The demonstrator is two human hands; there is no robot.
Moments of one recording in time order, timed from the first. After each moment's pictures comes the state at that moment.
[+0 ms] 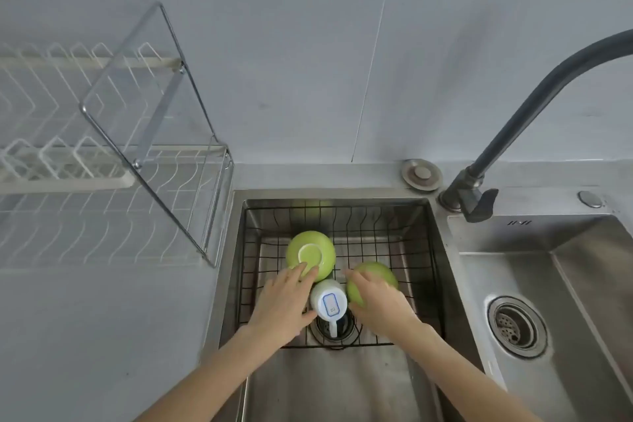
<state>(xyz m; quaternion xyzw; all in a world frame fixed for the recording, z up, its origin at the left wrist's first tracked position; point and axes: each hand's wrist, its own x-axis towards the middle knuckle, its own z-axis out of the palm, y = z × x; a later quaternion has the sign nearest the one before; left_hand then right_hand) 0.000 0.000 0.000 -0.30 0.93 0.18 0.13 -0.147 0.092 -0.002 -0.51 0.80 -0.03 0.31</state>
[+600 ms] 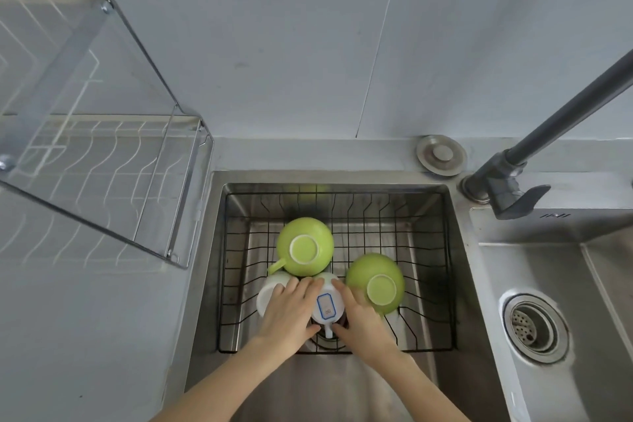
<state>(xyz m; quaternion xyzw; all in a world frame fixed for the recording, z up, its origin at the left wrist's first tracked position) -0.026 -0.003 -0.089 -0.29 0.93 0.15 0.15 -0.141 0.086 -0.093 -0.42 0.79 -0.10 0.43</state>
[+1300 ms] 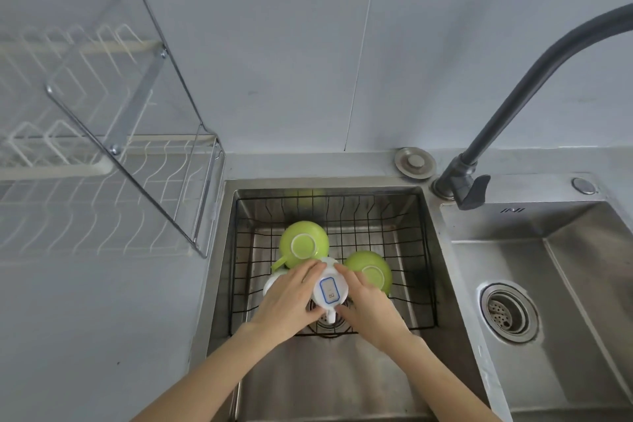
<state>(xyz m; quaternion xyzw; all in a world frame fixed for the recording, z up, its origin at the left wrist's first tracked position) -0.009 0.011 -0.020 -0.27 0.93 0.24 0.02 -0.132 0.109 -0.011 -0.48 0.80 -0.13 0.32</state>
